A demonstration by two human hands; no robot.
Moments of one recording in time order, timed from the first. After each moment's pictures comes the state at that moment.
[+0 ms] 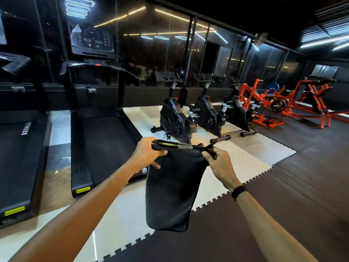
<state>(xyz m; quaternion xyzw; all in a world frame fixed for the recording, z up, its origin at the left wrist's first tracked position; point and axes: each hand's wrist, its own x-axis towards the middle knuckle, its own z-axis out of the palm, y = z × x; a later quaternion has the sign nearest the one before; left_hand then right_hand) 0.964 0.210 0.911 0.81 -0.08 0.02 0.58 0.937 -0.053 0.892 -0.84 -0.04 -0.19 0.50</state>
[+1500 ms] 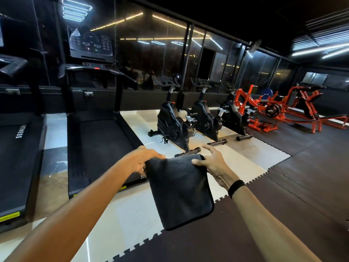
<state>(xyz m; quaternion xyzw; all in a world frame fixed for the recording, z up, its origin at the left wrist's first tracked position) 0.968 0.239 0.922 0.73 0.09 -0.18 0.65 0.936 -0.016 0.910 -0.77 0.03 -0.06 0.63</state>
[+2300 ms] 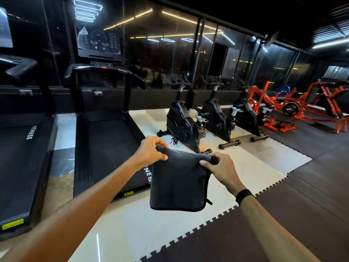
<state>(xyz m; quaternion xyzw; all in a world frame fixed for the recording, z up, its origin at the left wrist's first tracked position) 1.079 0.242 0.920 0.88 -0.09 0.05 0.46 1.051 -0.024 0.884 -0.87 -0.03 -0.16 0.47</state>
